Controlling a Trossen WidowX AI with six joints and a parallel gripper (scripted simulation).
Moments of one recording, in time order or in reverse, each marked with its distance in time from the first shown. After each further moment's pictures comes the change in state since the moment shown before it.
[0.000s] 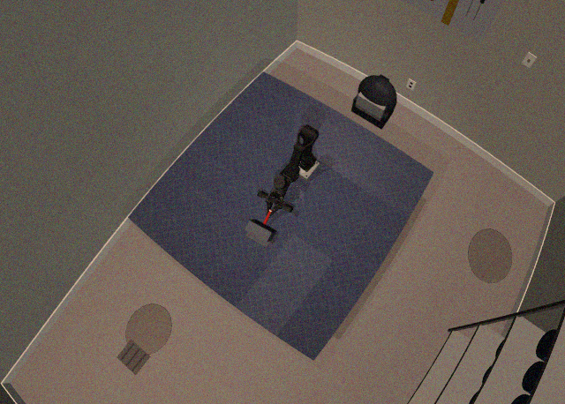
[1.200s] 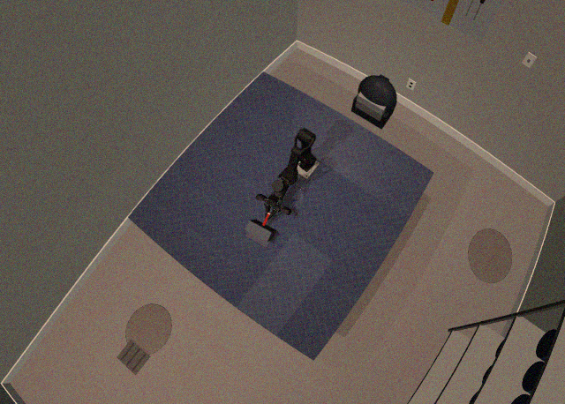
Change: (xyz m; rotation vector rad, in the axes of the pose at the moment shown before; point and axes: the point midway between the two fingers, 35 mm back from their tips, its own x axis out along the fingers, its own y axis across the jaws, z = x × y) arm 0.016 -0.001 0.000 -0.002 0.001 0.003
